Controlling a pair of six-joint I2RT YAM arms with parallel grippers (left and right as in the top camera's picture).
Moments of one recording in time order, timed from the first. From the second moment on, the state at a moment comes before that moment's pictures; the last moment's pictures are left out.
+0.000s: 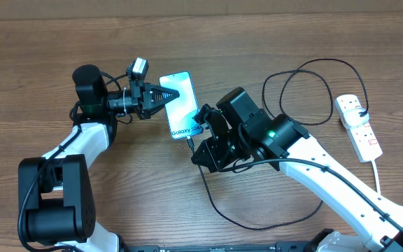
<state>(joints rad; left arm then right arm) 0.04 1.76 0.89 0.62 1.50 -1.24 0.69 1.48 1.23 -0.82 -0.58 0.28</state>
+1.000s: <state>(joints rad) 0.03 1.76 0.89 0.62 1.50 -1.25 0.69 1.48 1.23 -0.84 -0.58 0.28</state>
